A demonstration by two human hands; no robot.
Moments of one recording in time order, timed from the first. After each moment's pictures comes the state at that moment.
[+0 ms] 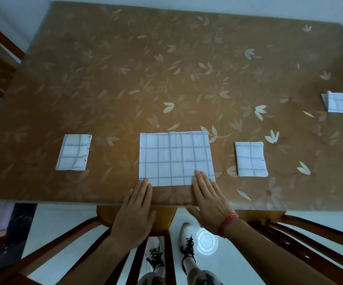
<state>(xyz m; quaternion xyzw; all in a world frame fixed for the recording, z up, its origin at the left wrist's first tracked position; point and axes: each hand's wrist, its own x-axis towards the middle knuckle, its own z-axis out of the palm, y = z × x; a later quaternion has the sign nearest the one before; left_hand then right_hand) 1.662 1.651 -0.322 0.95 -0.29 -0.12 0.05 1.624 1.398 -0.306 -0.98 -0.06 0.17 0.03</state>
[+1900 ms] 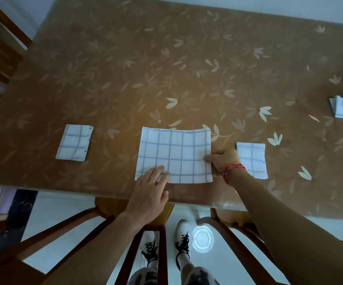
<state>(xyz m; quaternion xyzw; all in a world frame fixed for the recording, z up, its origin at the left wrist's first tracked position) 1.689 1.598 -0.305 0.94 -0.26 -0.14 0.17 1.733 1.352 -0.261 -0.73 0.44 0.17 0.50</state>
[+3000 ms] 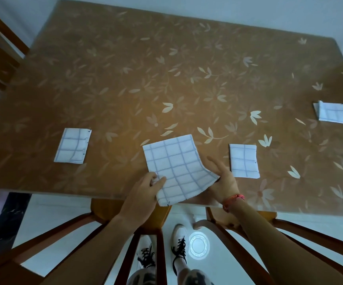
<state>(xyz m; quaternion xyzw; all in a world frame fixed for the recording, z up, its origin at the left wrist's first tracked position) 1.685 1.609 -0.307 0.92 -0.29 -0.07 0.24 1.634 1.353 -0.265 -0.72 0.40 0.29 0.48</state>
